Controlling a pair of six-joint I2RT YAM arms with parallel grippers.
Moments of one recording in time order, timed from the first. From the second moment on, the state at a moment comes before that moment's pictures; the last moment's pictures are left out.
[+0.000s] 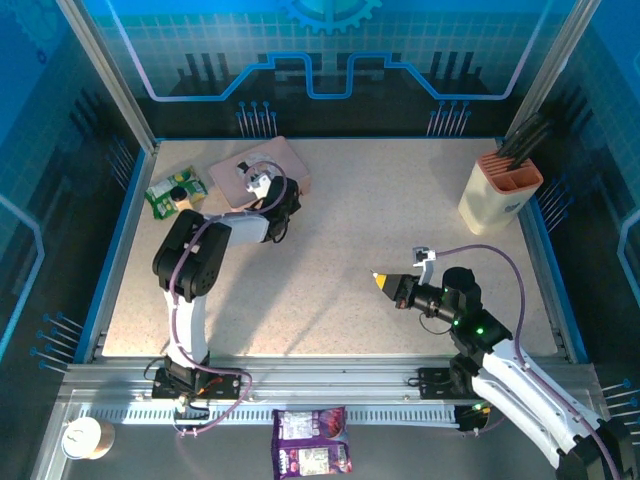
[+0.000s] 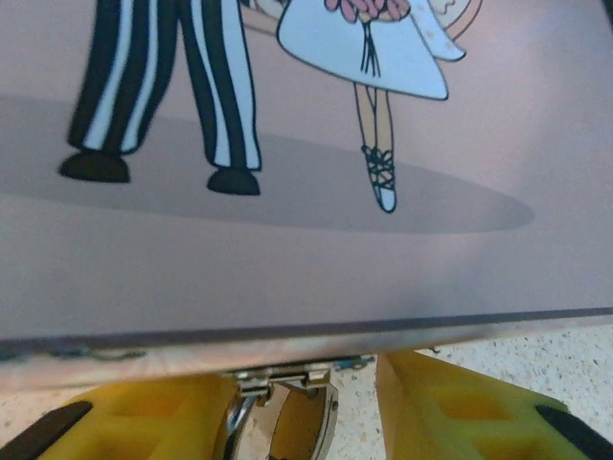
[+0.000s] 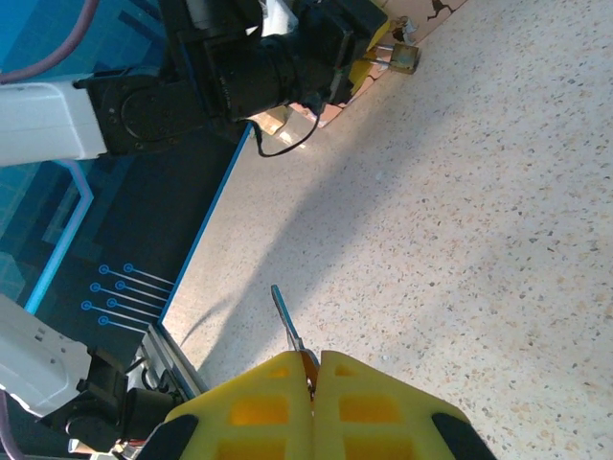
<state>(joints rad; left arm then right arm) -0.38 2.03 1.19 0.13 -0.37 -0.96 0.47 0.55 0.23 0.02 -0.44 0.77</state>
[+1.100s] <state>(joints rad) -0.48 2.01 1.16 0.15 -0.22 -0.71 0.44 0.44 0.27 -0.24 -0.36 0.76</state>
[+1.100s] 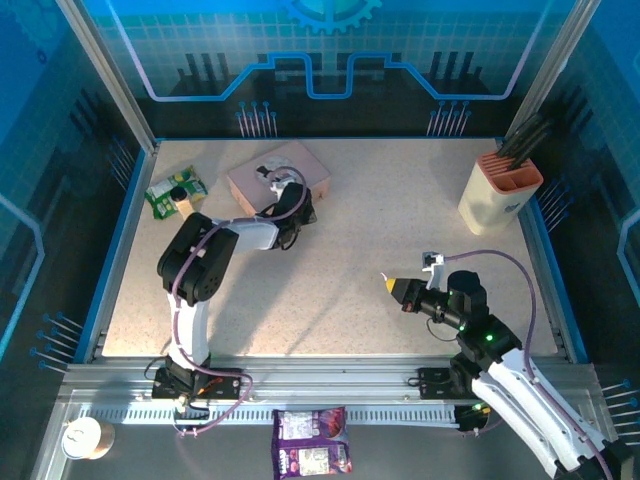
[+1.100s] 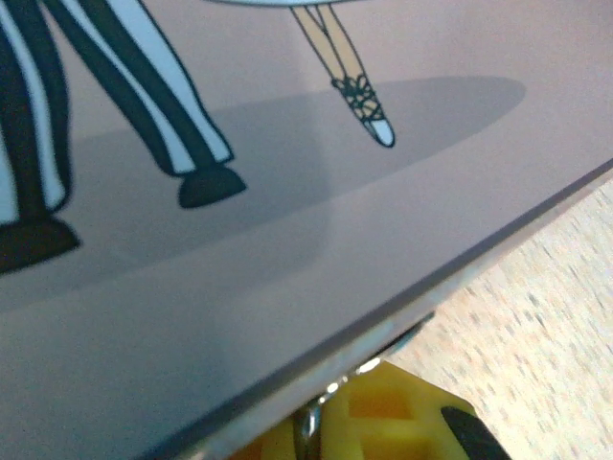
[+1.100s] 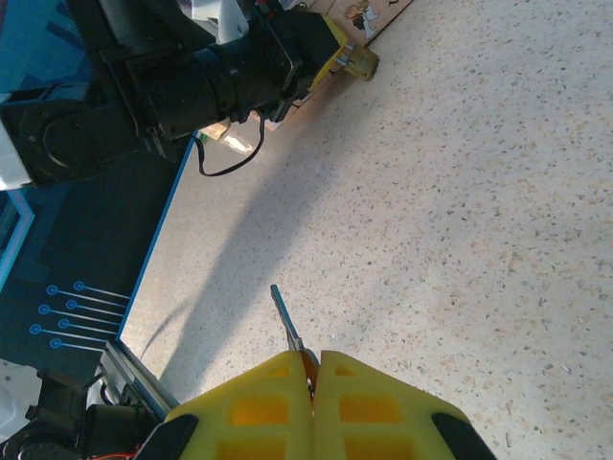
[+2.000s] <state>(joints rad) -0.70 1.72 0.79 0.13 0.11 -0.55 0.44 0.48 0.28 -0.25 -0.34 0.77</state>
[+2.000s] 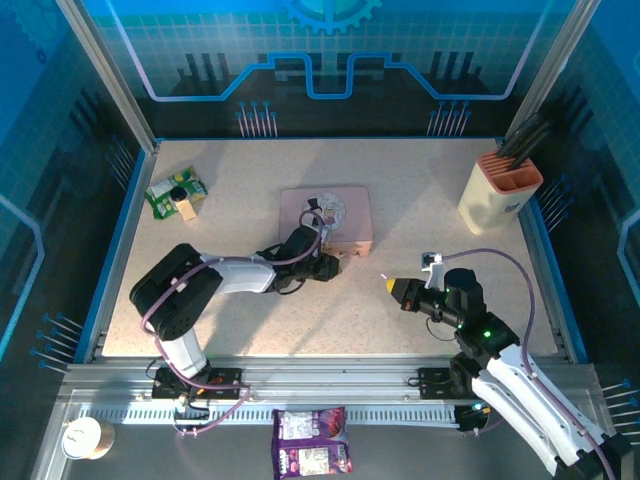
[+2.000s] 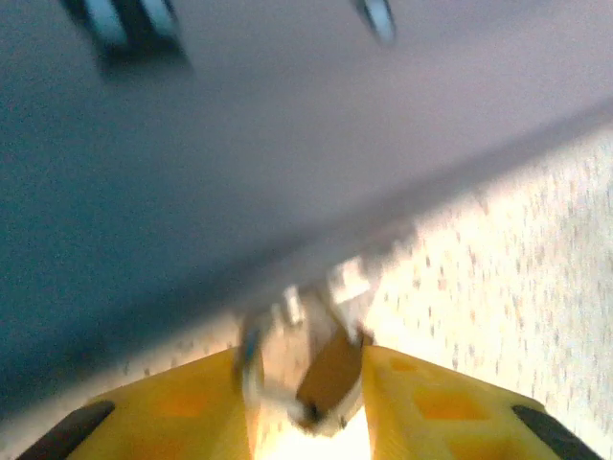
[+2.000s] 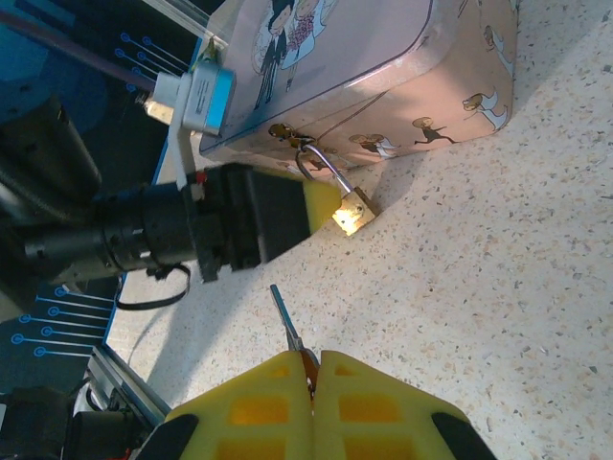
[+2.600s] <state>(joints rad) -0.74 1.67 0.45 0.66 0.08 -0.80 0.46 0.53 0.28 -0.25 -0.34 0.77</state>
